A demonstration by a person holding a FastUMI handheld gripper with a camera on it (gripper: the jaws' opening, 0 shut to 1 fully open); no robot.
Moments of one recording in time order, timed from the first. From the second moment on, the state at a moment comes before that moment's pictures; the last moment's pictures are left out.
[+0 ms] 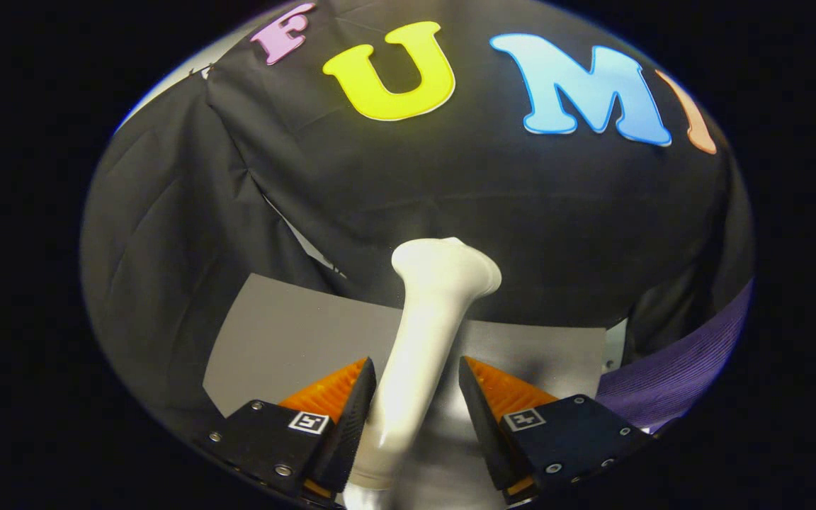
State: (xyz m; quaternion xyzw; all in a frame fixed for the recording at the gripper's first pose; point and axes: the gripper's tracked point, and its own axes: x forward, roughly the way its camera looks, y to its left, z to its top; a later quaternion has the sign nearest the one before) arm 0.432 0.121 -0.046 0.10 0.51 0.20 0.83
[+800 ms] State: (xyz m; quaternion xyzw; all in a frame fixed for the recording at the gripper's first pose) arm 0.408 0.140 -0.022 0.16 0.46 0.23 0.84
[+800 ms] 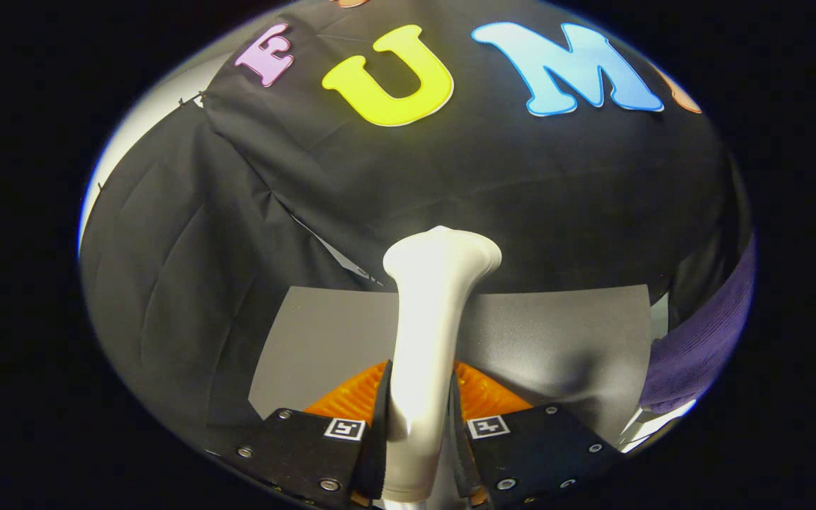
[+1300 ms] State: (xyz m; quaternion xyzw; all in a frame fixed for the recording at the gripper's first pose) arm 0.326 0.111 0.037 0.13 0.37 0.23 0.89
